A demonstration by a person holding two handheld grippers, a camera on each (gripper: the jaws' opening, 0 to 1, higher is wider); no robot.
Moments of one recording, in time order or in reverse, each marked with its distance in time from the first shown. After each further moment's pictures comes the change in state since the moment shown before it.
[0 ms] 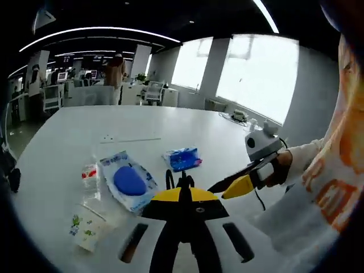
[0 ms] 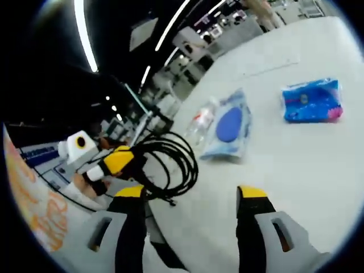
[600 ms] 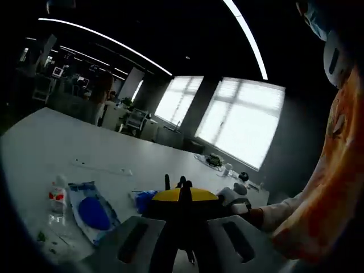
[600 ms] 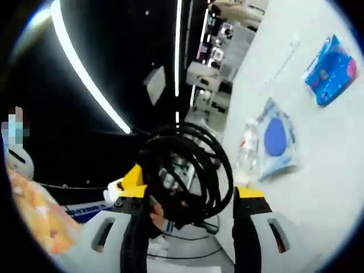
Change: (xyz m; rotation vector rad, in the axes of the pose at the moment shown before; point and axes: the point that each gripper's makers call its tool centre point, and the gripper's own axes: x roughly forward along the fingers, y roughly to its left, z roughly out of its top) left arm 0.009 -0.027 0.071 -0.185 -0.271 -0.124; right arm -0.001 0.055 0.044 0.315 -0.232 0.304
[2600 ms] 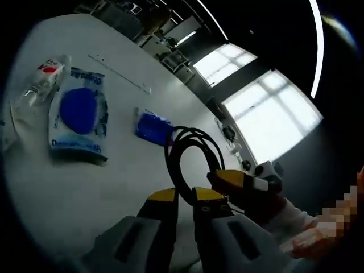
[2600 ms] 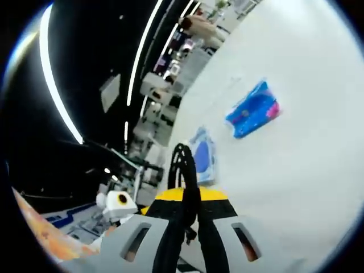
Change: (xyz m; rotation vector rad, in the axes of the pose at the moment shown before) left arm 0.046 0.020 -0.147 -0.435 0.368 0.133; right arm -0.096 -0.071 0.040 -0.072 -0.102 -0.432
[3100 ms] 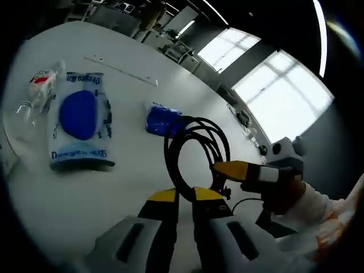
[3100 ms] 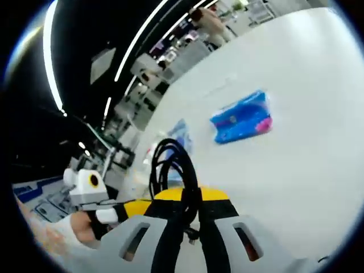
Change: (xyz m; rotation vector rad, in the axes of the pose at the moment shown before) left arm 0.032 0.028 -0.011 0.081 0.120 0.136; right arm 0.023 -0.040 0.008 -0.226 0.101 -0.191
